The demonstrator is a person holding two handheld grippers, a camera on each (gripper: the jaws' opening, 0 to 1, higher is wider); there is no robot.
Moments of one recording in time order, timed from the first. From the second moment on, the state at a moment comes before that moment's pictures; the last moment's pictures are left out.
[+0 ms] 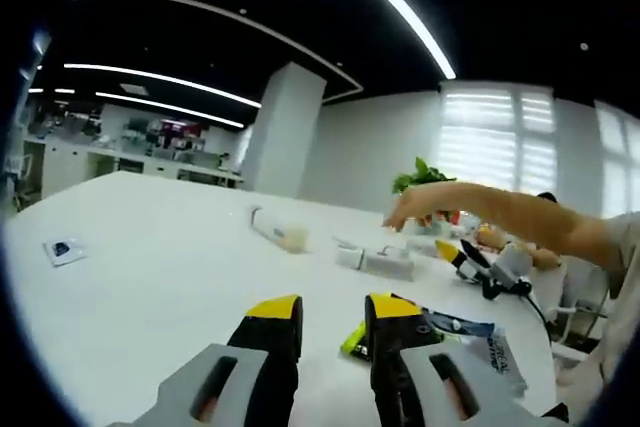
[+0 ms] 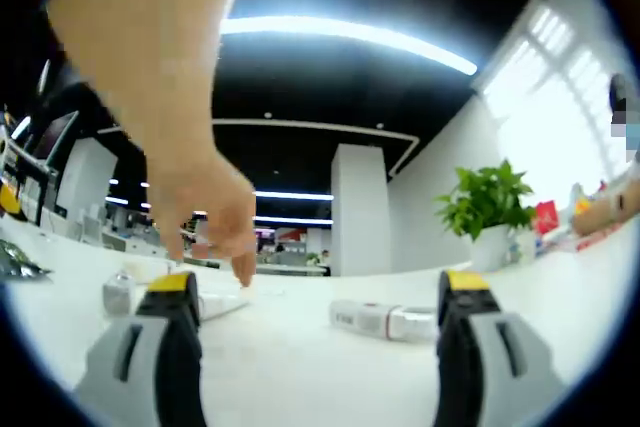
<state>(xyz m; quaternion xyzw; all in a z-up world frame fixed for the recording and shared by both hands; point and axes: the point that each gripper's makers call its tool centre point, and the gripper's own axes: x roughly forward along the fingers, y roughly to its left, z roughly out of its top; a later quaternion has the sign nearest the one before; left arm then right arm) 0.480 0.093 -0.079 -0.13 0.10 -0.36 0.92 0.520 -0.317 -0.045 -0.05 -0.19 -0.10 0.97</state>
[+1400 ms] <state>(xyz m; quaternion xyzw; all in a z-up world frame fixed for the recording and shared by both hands) 0.486 0.091 -0.086 -0.10 0.11 -0.36 0.92 0.517 -0.316 -0.046 -0.05 -0.19 -0.10 0.97</state>
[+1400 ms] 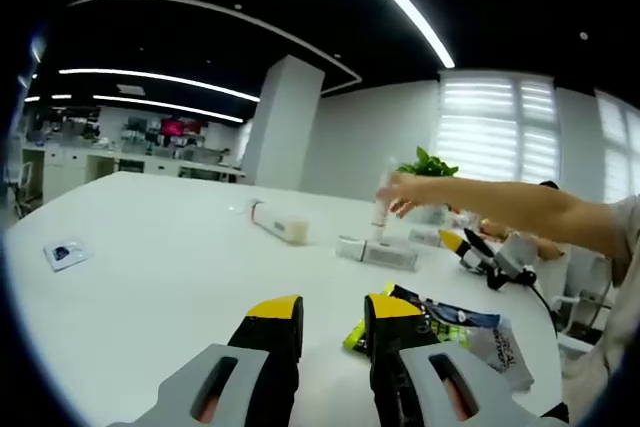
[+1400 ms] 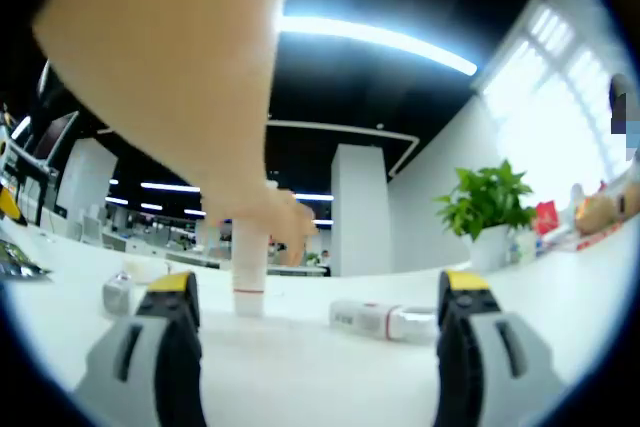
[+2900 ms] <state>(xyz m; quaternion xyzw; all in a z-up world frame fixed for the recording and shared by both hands) 0.488 0.086 -0.086 -0.10 0.11 -0.37 0.92 0.518 -0.317 -0.046 -0.05 -0.19 -0.10 0.97</state>
